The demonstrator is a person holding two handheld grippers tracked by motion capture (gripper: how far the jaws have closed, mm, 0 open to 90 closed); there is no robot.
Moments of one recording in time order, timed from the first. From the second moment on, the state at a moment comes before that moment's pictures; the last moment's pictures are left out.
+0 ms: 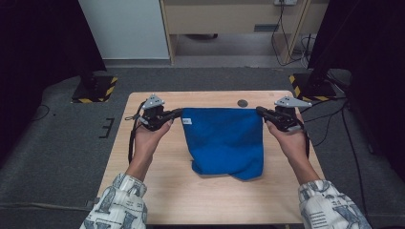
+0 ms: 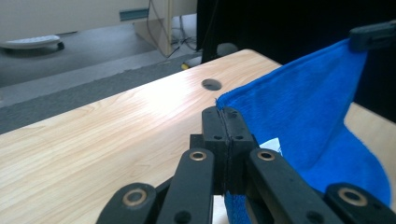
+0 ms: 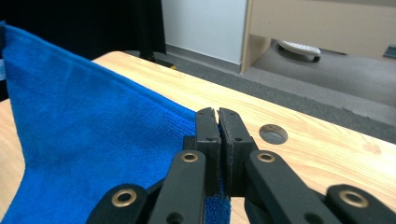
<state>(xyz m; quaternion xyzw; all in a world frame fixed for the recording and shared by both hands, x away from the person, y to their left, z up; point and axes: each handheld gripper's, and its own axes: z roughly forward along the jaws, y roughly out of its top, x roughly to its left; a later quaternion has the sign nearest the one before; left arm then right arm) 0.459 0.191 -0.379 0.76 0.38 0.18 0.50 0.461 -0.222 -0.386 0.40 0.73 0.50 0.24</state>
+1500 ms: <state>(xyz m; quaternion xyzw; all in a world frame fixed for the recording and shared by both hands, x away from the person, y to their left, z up) 0.523 0.177 -0.397 0.75 0.43 0.21 0.45 0.530 -0.213 -0.411 0.44 0.73 0.46 0.23</state>
